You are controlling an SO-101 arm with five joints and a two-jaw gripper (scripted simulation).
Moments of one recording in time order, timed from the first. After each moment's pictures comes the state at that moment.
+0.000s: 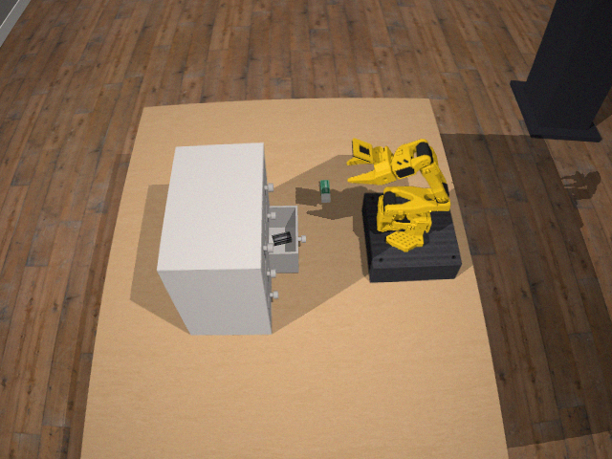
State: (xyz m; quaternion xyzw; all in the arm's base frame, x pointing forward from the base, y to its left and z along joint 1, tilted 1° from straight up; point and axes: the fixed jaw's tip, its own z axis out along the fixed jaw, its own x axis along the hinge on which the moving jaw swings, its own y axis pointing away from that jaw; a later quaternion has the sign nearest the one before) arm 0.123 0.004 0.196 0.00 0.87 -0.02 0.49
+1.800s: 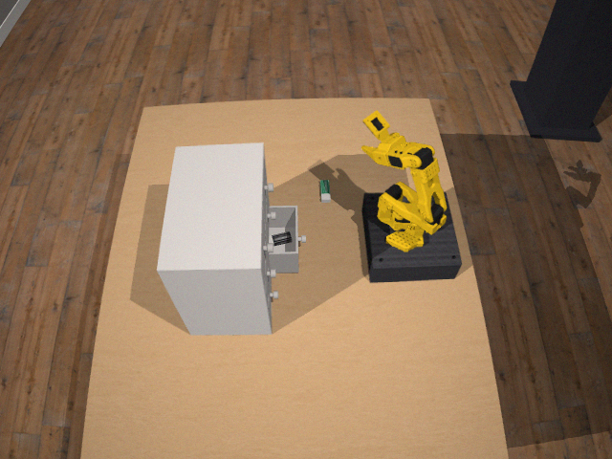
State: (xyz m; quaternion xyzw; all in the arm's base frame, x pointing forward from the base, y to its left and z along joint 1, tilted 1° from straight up) arm 0.088 -0.085 0.196 0.34 0.80 -0.21 0.45
